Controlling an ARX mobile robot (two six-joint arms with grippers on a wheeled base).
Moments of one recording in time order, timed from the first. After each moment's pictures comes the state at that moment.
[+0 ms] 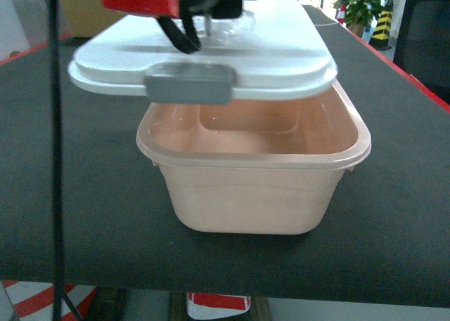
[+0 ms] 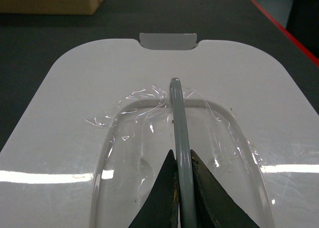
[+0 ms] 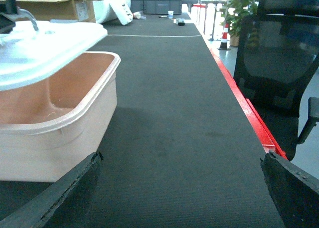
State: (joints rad) left arm -0.55 1.87 1.33 0.29 -0.45 -0.13; right arm 0.00 0.00 0.01 0.00 0.00 0.00
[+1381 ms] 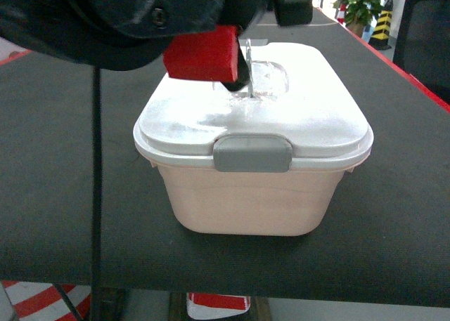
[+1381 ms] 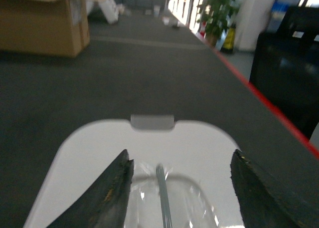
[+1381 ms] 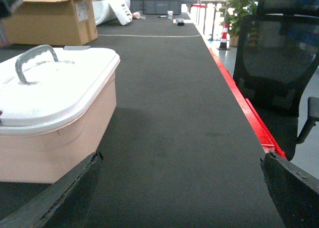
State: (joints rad) left arm -0.60 1.90 1.20 0.69 -0.45 -0.12; right arm 0.00 0.00 0.01 -0.01 0.00 0.00
